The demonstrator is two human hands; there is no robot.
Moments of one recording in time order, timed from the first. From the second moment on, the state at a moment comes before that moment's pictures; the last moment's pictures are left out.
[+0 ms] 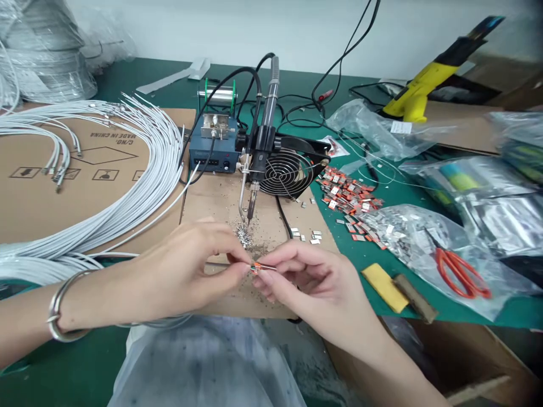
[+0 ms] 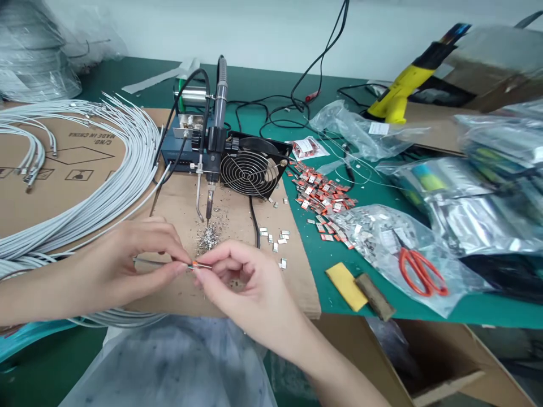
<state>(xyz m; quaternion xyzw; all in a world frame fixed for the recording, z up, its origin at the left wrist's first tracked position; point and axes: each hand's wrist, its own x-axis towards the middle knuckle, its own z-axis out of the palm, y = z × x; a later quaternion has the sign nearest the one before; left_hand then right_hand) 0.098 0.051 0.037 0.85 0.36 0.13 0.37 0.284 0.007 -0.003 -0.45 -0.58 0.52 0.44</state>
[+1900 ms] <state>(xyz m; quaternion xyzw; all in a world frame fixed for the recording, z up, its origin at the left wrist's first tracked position) 0.087 0.028 0.031 0.70 0.37 0.20 0.58 0.269 -0.008 -0.008 -0.38 -0.55 0.54 0.51</state>
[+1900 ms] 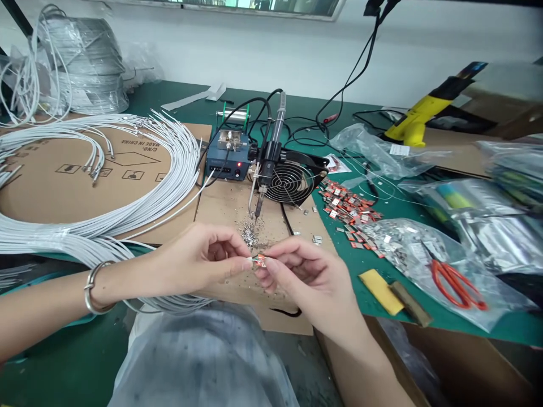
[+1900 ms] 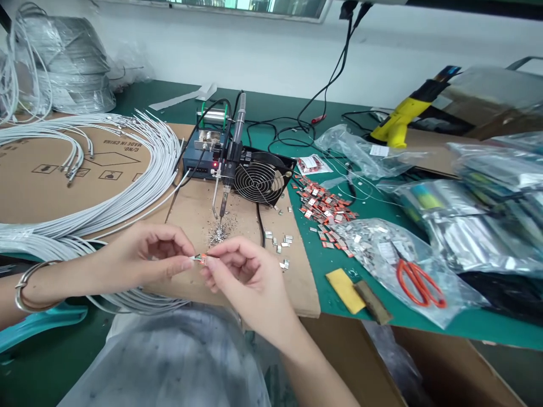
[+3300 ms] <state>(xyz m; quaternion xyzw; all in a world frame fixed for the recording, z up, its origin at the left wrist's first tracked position) 0.114 0.100 -0.015 0.67 0.47 0.11 0.57 0.300 0.065 -0.046 -0.44 -0.37 0.70 0.43</state>
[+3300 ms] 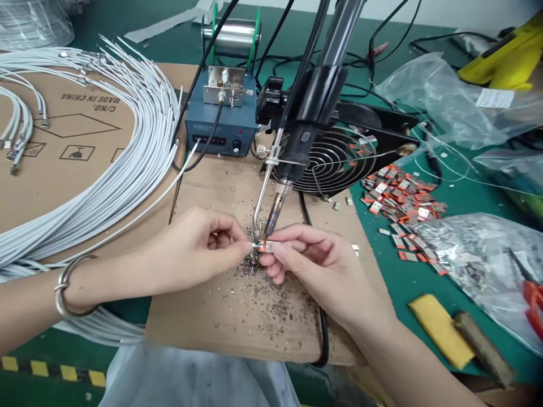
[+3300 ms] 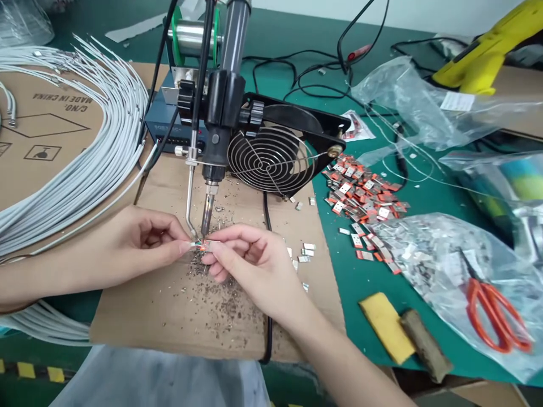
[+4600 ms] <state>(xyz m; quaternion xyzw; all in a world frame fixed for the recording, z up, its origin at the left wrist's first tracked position) 0.112 0.098 -0.016 0.70 0.47 0.10 0.53 0.292 0.062 -0.042 -0.54 -0.50 0.53 0.42</state>
